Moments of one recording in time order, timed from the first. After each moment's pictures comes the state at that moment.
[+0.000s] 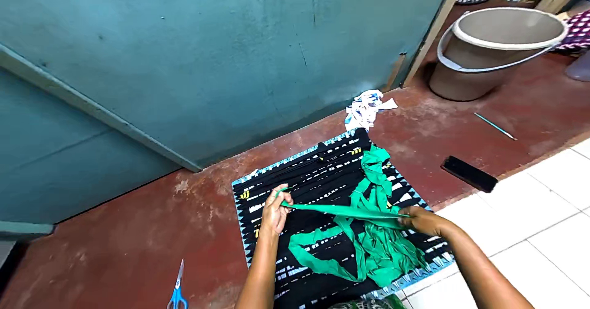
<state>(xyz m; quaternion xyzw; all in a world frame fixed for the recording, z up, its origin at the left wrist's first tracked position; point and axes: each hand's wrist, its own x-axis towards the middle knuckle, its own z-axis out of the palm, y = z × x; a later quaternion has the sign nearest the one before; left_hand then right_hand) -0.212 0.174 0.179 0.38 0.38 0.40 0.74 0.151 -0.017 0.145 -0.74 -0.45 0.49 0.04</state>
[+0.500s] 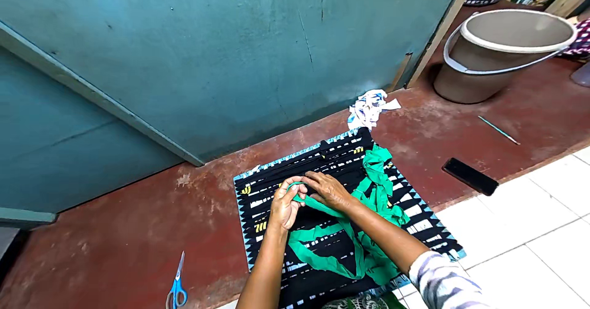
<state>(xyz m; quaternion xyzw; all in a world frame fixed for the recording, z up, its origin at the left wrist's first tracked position) -0.189 0.154 0.221 0.40 0.29 0.41 0.77 -0.004 0.130 0.155 -0.51 -0.79 0.11 0.33</state>
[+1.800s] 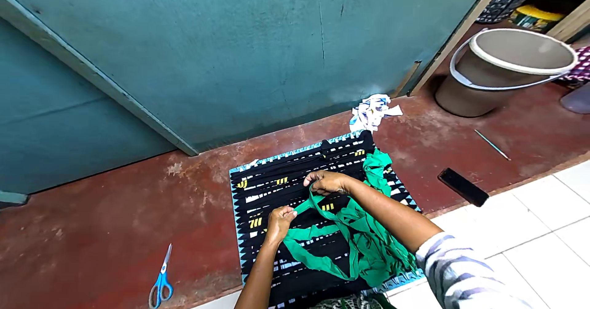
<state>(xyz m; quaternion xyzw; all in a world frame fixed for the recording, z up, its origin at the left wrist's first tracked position) -0.240 0.147 0.137 0.65 0.51 0.21 0.52 0.003 0.175 0.209 -0.55 -0.49 0.66 0.16</state>
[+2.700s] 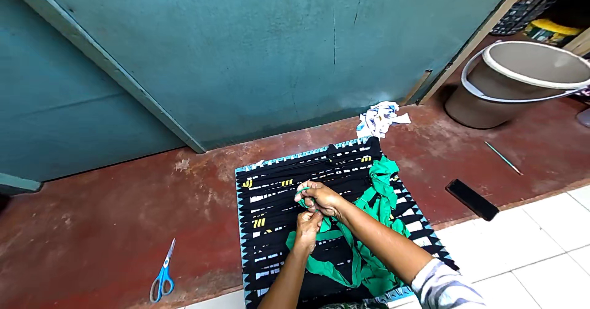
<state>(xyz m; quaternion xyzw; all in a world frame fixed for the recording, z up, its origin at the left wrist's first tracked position) -0.169 0.104 0.130 0.38 0.42 0.42 0.71 -0.057 0.151 0.207 -0.49 -0.27 0.74 0.39</state>
